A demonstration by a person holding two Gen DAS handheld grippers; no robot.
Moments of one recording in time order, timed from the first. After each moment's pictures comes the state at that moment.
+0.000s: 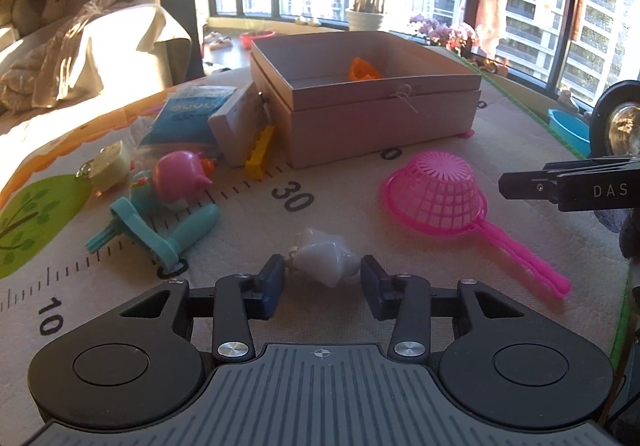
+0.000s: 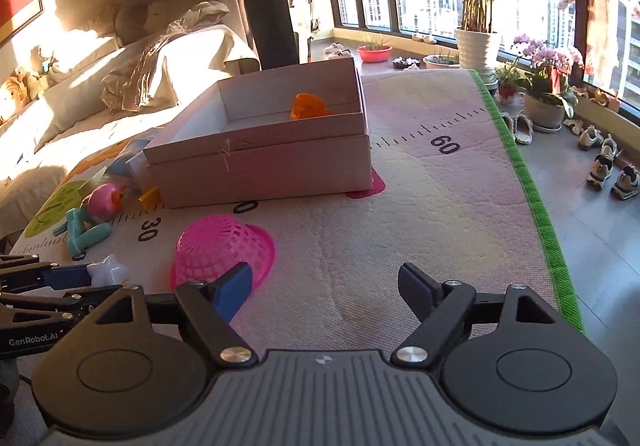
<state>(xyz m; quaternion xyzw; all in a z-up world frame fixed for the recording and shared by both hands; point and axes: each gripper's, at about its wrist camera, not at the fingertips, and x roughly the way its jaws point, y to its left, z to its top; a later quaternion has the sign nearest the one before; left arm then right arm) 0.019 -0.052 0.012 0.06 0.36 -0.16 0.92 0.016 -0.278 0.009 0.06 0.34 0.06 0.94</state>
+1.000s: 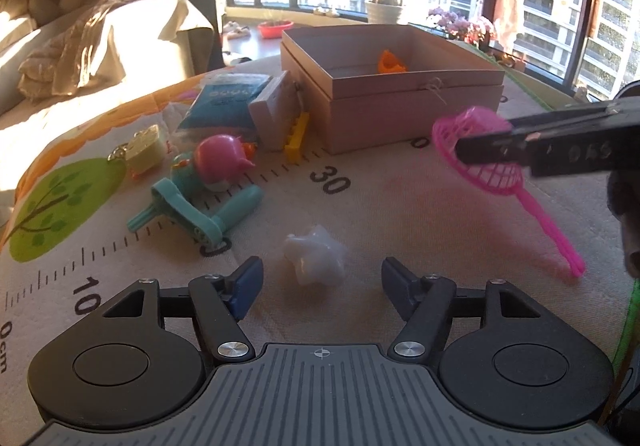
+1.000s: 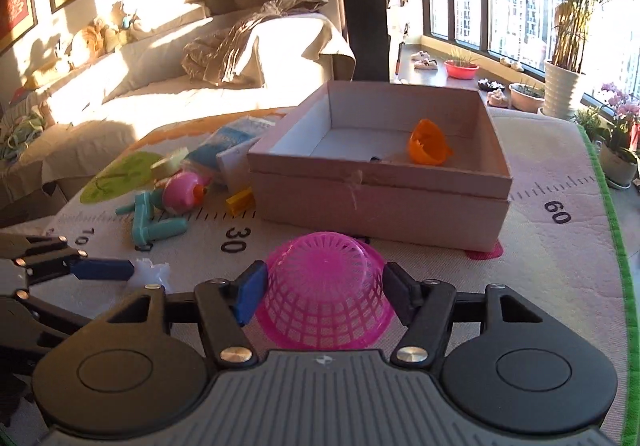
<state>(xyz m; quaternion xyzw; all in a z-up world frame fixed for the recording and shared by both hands) 0.015 -0.038 0.018 0.07 0.37 -0.14 0.92 0.044 -0.228 0.035 0.00 0.32 0.18 0.93</state>
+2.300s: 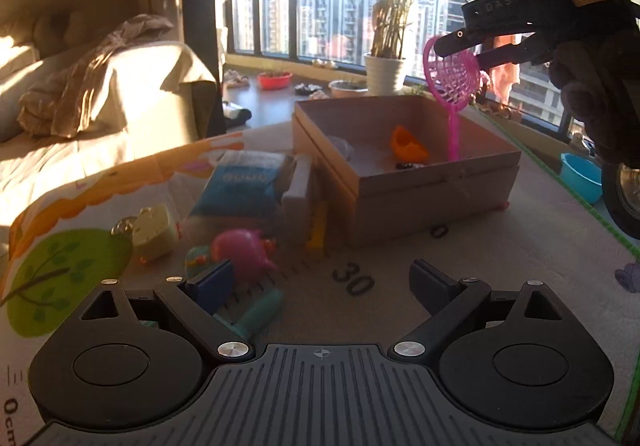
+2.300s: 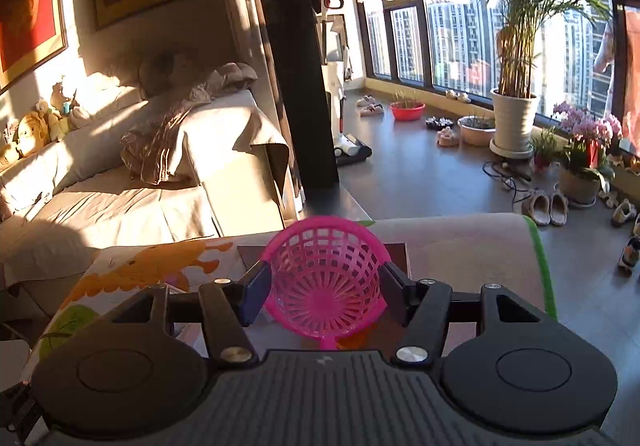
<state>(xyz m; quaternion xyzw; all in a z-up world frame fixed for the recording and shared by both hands) 0.051 -0.021 0.039 0.04 0.30 -0.15 0.94 0.173 -0.262 0.113 0.06 0.27 0.09 0.96</state>
